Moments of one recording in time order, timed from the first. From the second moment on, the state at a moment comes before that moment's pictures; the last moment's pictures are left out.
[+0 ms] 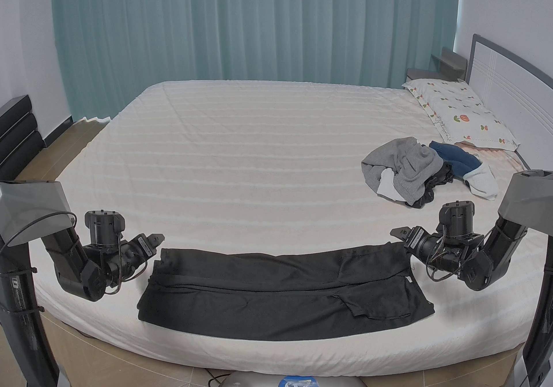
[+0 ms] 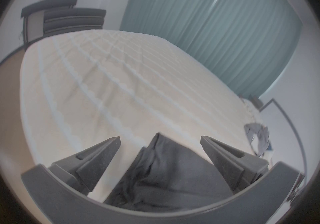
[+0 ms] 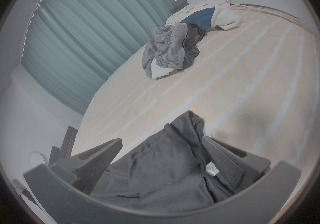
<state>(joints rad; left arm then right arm) -0.02 2.23 -0.63 -1.03 0.01 -0.66 0.18 2.20 -0.66 -0.99 -0.01 0.78</state>
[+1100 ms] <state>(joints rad) -0.07 2.43 -0.84 -0.97 0.04 -0.70 0.12 2.33 -0.75 -0.98 0.10 0.87</state>
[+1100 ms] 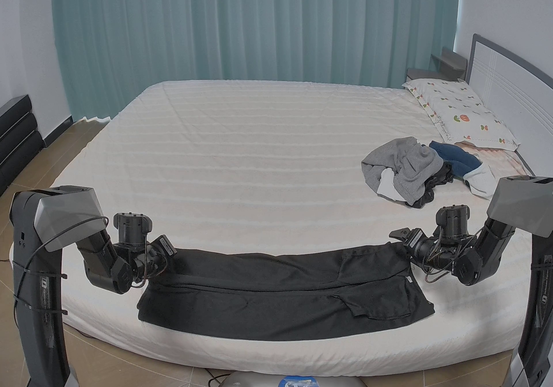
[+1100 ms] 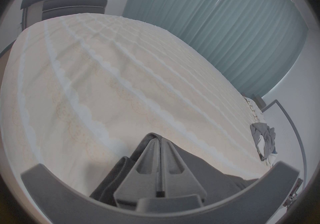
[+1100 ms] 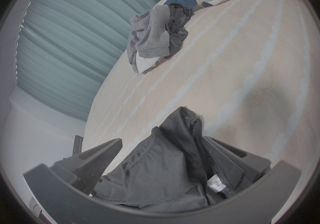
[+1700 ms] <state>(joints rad) -0.04 2.43 -0.83 -0.97 0.05 -0.75 0.12 2.39 -0.81 -0.97 0.09 0.87</state>
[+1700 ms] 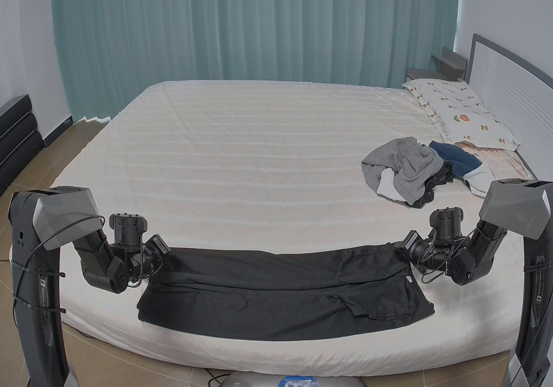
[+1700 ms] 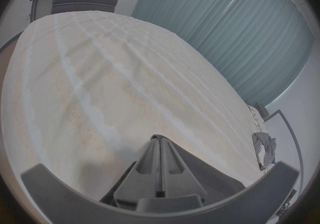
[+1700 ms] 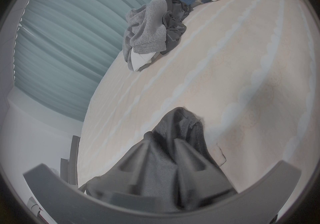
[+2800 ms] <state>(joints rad) -0.02 2.43 -0.83 -0.97 0.05 -0.76 0.07 2.42 -0.85 -0.99 0.07 0.89</state>
